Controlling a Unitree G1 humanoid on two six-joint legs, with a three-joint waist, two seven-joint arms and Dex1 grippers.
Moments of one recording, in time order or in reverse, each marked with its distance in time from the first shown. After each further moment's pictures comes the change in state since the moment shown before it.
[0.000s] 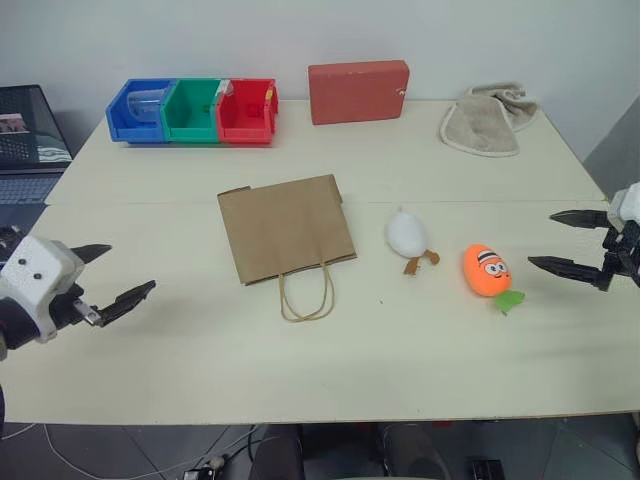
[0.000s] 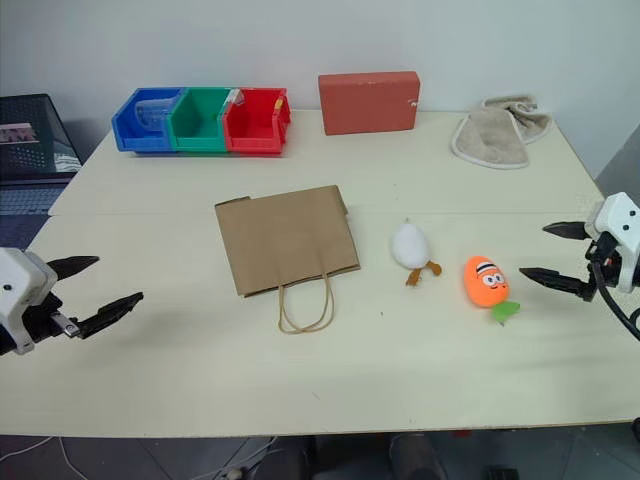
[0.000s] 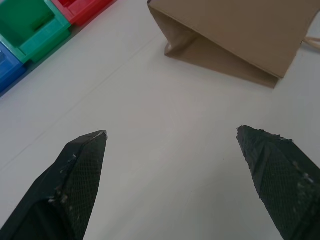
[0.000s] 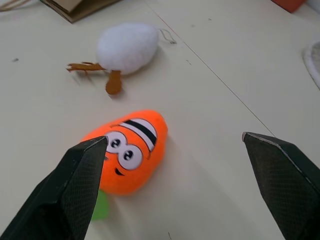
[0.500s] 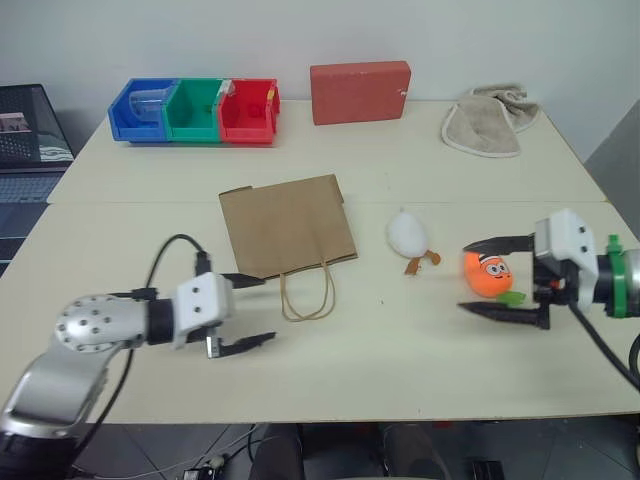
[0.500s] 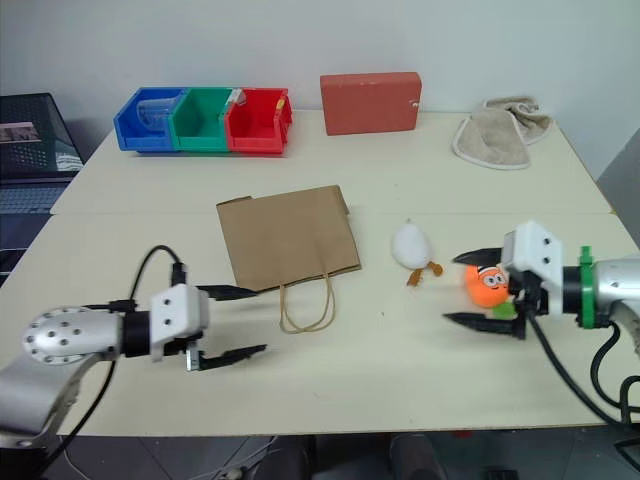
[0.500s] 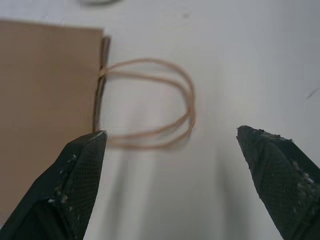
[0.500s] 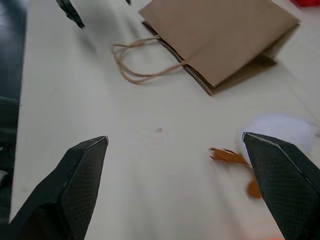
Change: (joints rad) left arm -0.218 -0.049 -0.551 -0.146 0.096 -0.114 -0.128; right arm 0.106 0.061 0.081 -0.619 0.215 0.326 -0.105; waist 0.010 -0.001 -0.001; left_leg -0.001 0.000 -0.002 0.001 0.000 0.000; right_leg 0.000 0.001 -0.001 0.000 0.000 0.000
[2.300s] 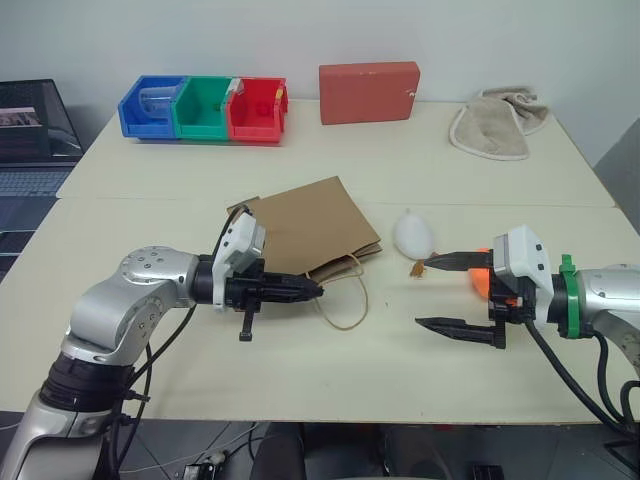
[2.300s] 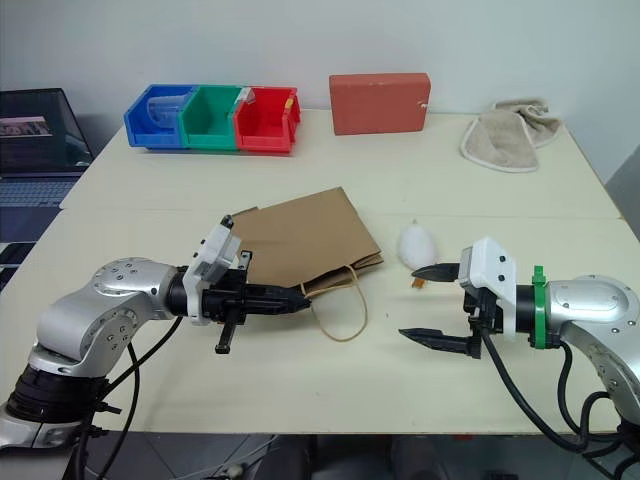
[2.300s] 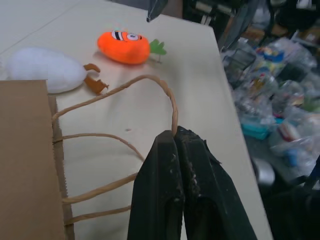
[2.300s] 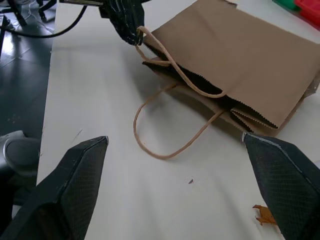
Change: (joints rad) left arm -0.378 -0.127 -0.075 0.091 -0.499 0.577 -0.092; right arm 0.002 0.126 0.061 -0.128 0.070 0.098 -0.200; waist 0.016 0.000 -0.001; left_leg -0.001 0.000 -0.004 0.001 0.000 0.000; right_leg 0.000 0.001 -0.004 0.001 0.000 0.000
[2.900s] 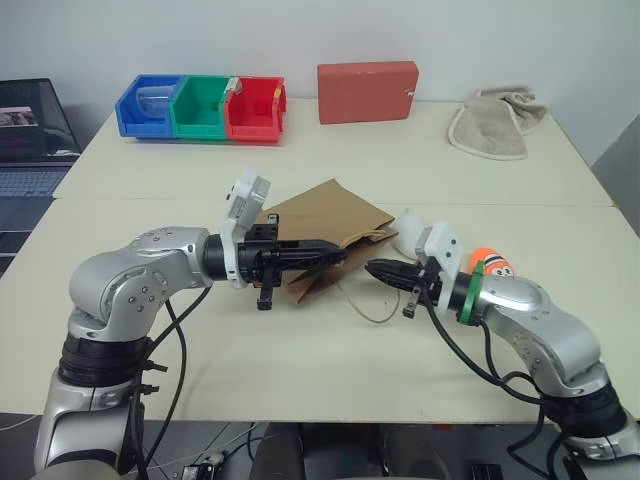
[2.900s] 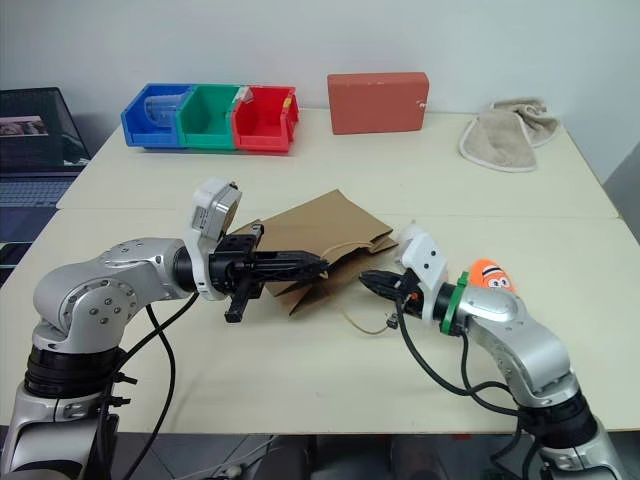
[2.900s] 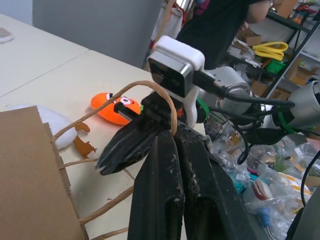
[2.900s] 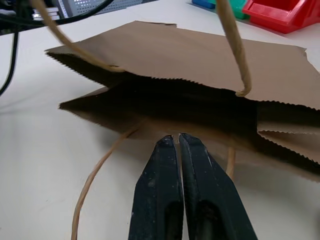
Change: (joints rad) left arm -0.118 -0.098 0.077 -0.033 -0.183 0.207 0.186; right arm -0.156 0.415 0.300 0.210 -0.253 -0.055 -0.306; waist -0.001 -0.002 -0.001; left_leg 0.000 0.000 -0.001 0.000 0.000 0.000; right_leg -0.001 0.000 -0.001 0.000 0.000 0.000
